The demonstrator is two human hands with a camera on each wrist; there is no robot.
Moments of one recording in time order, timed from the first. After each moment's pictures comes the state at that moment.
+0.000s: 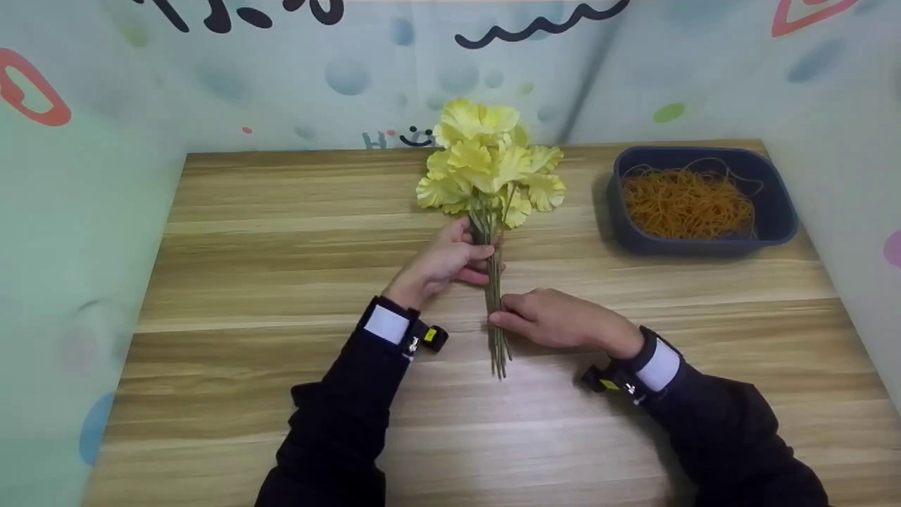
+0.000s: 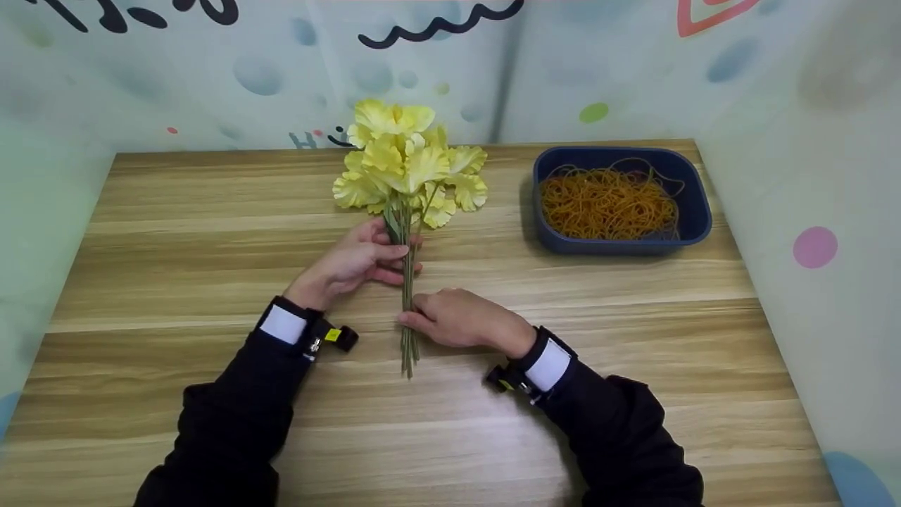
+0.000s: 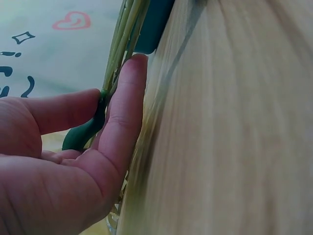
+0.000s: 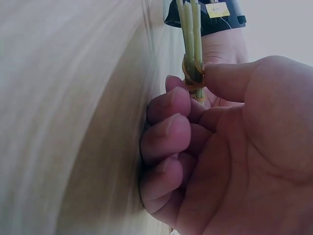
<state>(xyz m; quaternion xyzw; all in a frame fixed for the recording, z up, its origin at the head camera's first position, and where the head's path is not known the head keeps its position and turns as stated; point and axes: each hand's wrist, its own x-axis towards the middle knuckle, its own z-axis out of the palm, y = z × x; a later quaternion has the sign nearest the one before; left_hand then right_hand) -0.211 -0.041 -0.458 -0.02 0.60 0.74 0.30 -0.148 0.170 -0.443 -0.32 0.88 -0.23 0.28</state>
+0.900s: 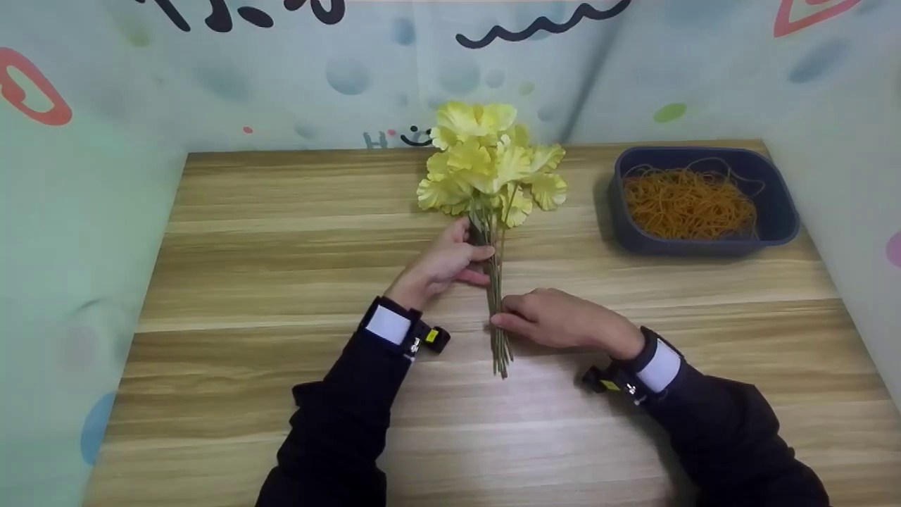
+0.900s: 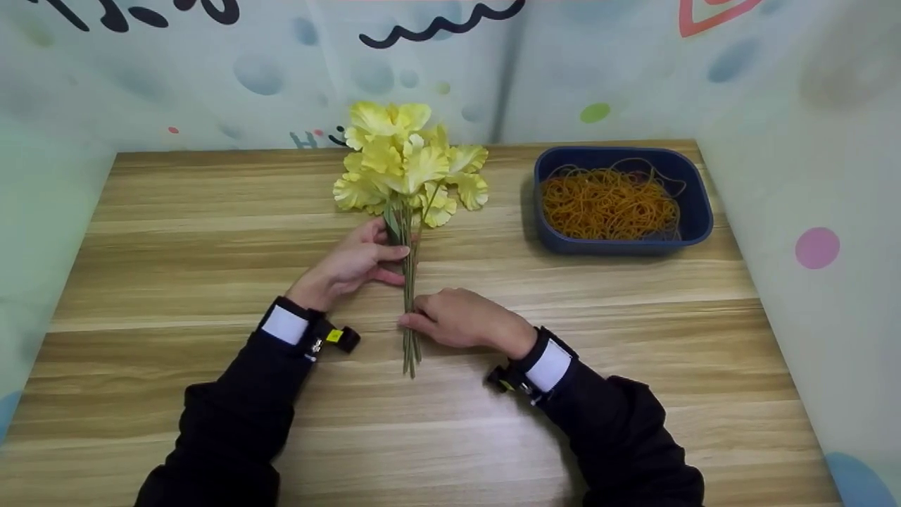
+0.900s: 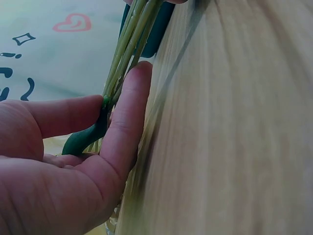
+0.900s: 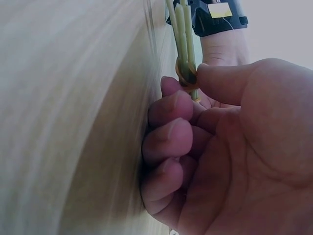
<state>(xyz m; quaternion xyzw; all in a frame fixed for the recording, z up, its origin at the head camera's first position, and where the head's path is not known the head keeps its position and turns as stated) -0.208 -0.039 -0.458 -0.03 0.60 0.74 0.30 -0.147 0.169 -0.442 -0.33 0.88 -0.21 0.26</state>
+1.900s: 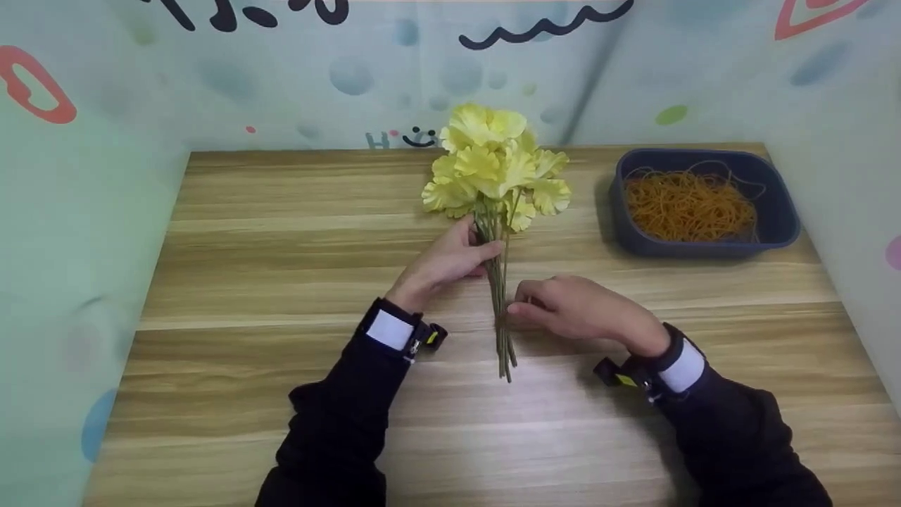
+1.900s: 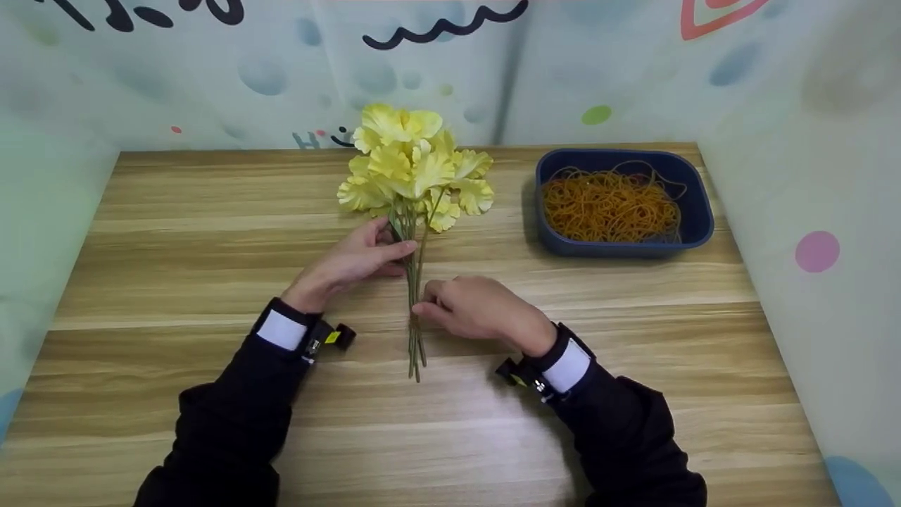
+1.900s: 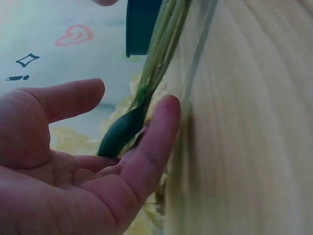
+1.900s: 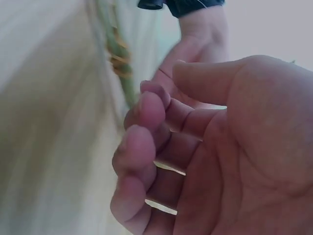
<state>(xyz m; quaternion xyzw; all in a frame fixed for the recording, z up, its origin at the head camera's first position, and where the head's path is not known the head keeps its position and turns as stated) -0.199 -0.042 -0.436 0.04 0.71 0.64 0.27 -0.150 0.186 -0.417 -0.33 0.90 -0.21 0.22</state>
